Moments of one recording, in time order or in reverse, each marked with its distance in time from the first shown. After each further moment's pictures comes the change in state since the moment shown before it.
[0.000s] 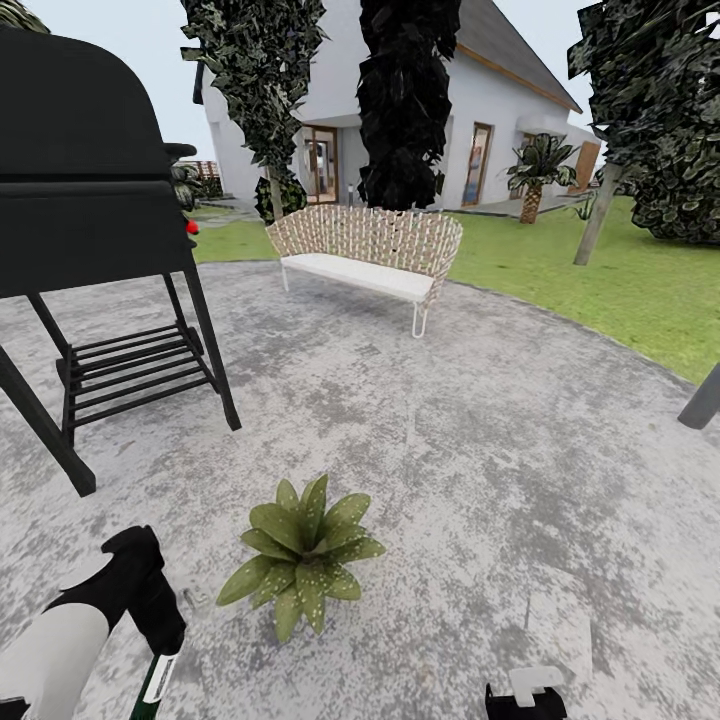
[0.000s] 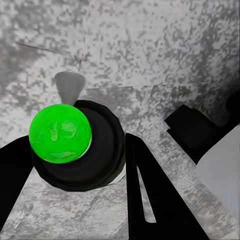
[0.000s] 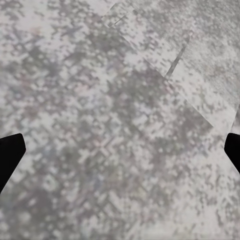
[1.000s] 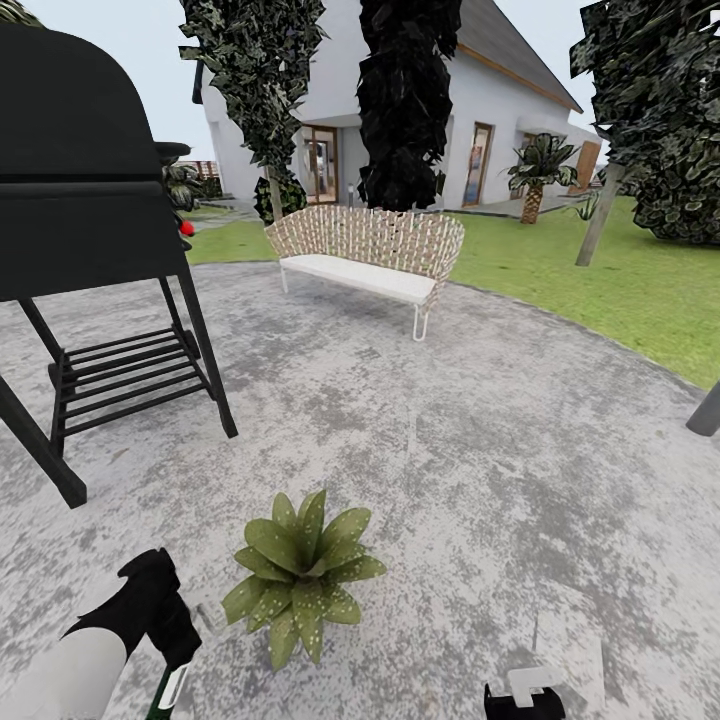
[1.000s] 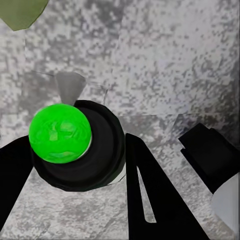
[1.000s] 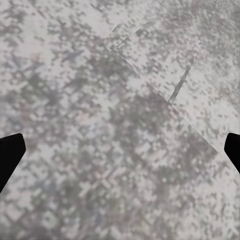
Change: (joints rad) left arm 0.061 -0.075 0.066 0.003 0.004 0.004 0.208; right arm 0.000 0.003 0.002 0.002 0.001 0.000 0.000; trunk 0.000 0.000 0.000
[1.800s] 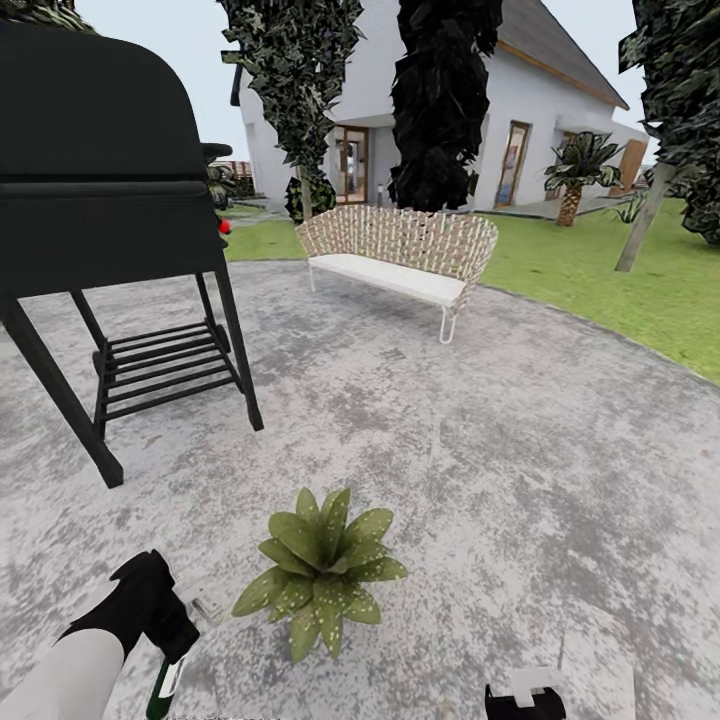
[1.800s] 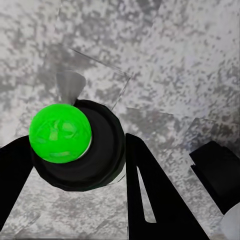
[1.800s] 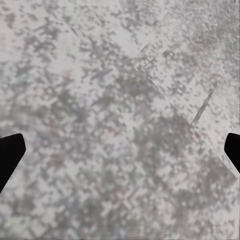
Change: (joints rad) left arm 0.000 -0.007 0.093 0.001 0.003 -0.002 0.095; right arm 0.000 -0.002 -0.002 0.000 -0.001 0.000 0.000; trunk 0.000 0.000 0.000
